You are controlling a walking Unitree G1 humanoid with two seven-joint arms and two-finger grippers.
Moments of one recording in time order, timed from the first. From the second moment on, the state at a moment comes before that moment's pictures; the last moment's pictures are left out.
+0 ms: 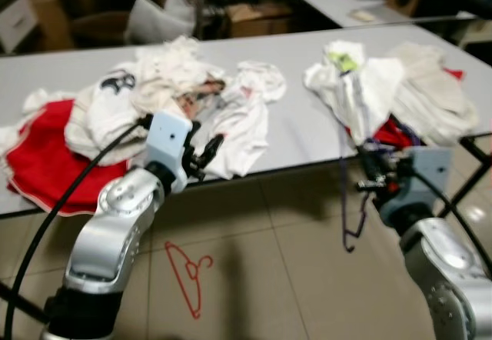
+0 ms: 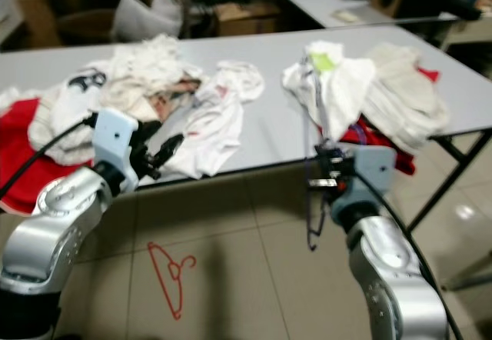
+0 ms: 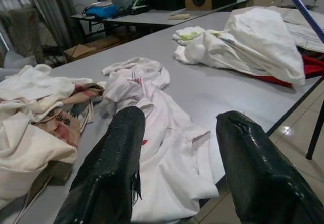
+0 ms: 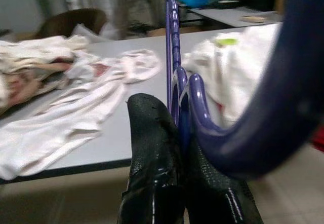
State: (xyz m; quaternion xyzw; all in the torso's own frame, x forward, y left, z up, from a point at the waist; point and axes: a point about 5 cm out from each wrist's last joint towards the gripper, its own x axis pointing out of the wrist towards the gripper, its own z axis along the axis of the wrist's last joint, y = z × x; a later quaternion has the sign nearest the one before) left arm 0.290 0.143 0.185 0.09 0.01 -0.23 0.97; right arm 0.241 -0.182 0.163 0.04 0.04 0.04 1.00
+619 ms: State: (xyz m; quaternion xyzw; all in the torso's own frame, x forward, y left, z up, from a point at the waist) left arm 0.294 0.151 0.168 0.14 0.04 -0.23 0.96; right arm 0.242 -0.183 0.162 0.01 0.05 0.05 1.00
